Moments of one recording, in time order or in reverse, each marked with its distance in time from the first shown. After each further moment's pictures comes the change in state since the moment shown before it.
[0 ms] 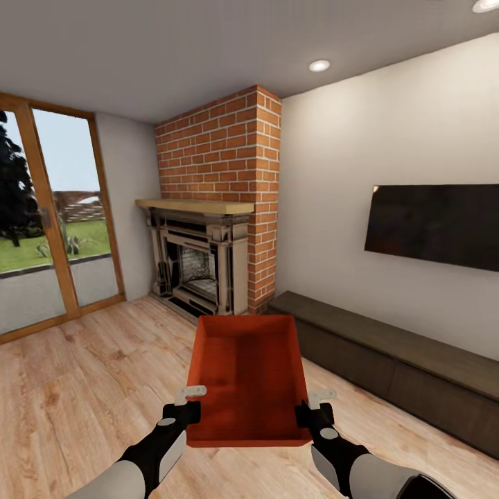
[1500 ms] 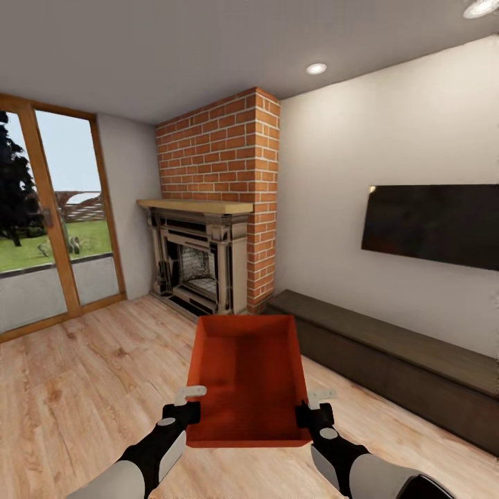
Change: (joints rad) left arm 0.000 0.001 -0.001 0.001 0.001 0.003 0.000; right arm 0.000 0.000 -0.001 -0.001 0.002 0.004 -0.001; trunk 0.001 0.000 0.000
